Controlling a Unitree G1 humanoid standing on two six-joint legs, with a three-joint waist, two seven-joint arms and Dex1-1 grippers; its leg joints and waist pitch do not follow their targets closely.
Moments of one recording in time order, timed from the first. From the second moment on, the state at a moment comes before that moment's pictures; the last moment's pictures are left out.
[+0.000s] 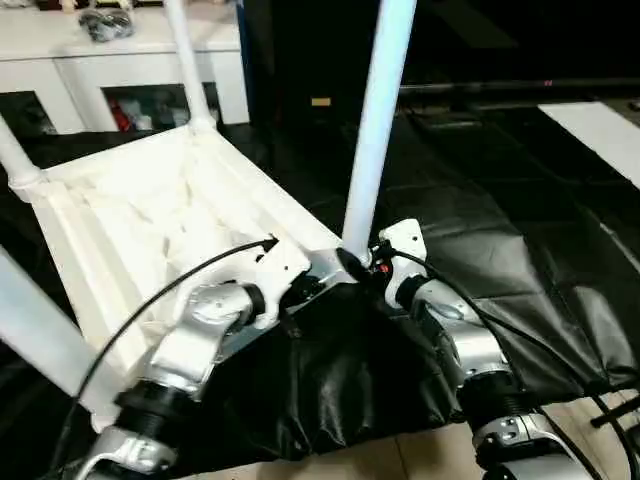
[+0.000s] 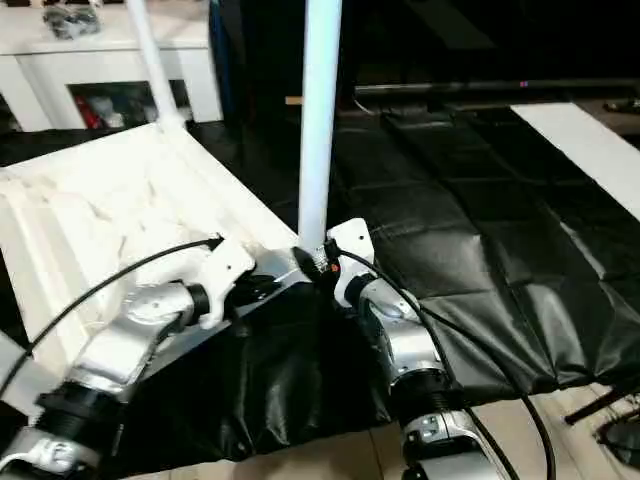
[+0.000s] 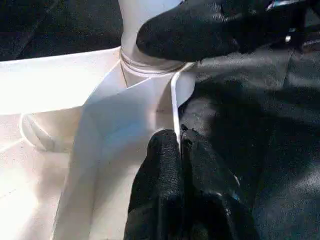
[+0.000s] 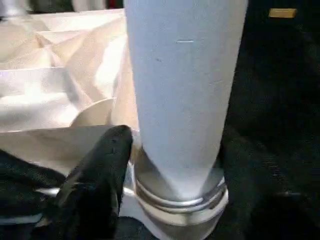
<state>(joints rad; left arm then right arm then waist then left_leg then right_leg) -0.41 0.26 -0.23 0.28 0.06 0.29 -0.78 -0.50 -0.05 0.03 0.61 0.07 0.03 0.57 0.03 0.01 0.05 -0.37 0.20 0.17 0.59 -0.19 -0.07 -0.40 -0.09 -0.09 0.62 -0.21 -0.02</state>
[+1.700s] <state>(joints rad) -0.44 0.24 -0.25 0.35 0.07 0.23 -0.79 -0.48 -0.09 0.05 0.65 0.06 0.04 0.57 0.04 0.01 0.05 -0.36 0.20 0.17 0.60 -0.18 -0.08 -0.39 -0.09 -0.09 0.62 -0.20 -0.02</state>
